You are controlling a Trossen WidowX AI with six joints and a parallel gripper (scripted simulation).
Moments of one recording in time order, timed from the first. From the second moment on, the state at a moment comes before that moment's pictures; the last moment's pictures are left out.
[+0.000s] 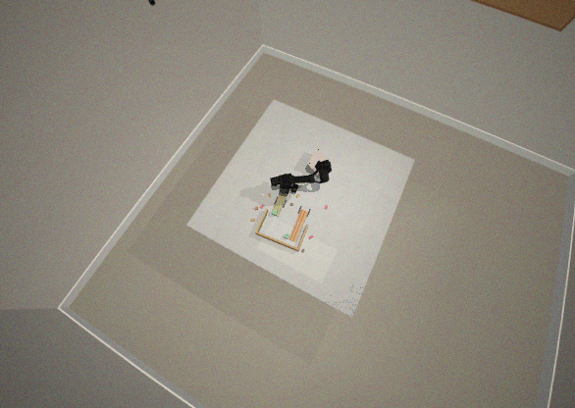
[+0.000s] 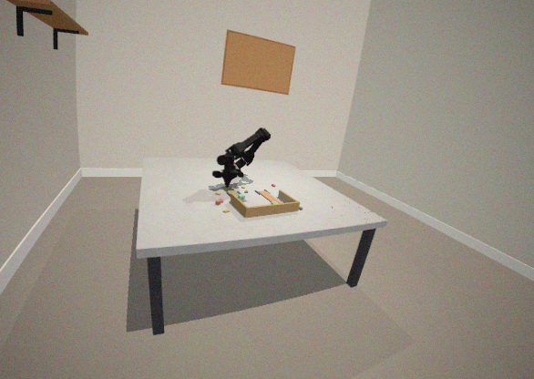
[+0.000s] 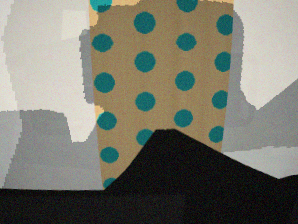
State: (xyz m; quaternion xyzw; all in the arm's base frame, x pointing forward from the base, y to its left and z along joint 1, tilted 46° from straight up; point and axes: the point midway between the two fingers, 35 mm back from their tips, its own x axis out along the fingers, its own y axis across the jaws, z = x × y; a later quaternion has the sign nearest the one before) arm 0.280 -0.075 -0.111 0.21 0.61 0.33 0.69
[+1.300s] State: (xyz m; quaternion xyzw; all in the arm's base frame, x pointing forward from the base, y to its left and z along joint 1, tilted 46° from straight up) arm 0.235 -0.081 -0.118 0.21 0.62 0.33 0.69
